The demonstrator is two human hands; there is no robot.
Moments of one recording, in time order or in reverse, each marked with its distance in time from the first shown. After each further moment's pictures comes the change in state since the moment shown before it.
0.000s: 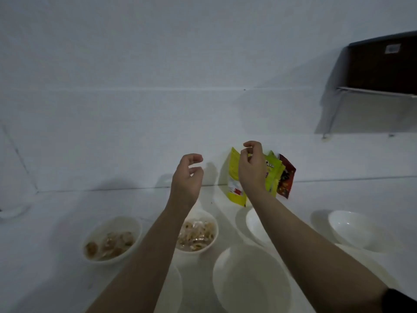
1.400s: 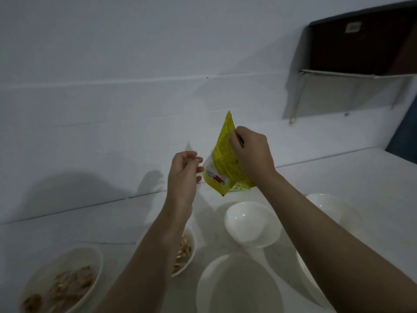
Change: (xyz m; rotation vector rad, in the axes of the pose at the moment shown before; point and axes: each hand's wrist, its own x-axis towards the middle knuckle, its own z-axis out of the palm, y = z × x) left_hand 0.036 0.015 0.068 -0.272 -0.086 -0.281; right_hand 0.052 -0.010 -0.056 -0.460 -0.095 -0.201
